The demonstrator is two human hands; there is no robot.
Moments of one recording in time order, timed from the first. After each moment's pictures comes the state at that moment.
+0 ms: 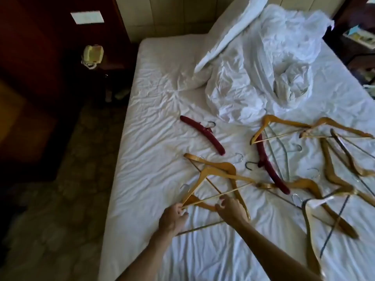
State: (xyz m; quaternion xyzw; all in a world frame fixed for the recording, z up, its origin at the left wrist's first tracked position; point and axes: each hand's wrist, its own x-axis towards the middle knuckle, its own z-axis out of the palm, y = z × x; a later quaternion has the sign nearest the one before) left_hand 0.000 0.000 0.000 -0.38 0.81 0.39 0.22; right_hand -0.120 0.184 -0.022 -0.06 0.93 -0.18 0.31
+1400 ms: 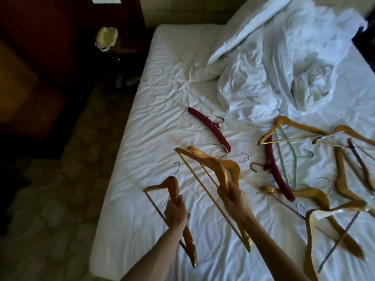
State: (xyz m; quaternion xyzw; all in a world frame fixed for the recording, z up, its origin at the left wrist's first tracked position) left_hand -0.014 0.046 -0.021 -0.63 0.56 0.54 0.02; right_hand -0.129 0.196 0.035 -0.16 0.84 -0.45 0.25
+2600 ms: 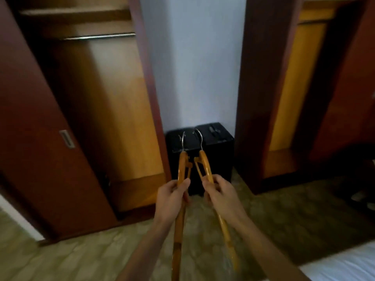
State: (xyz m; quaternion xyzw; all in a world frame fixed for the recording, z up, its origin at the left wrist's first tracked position) left_hand 0.633 -0.043 0.353 -0.63 0.43 0.33 -0.56; right_hand 0.478 -0.088 0.358 -0.63 0.44 -0.40 0.50
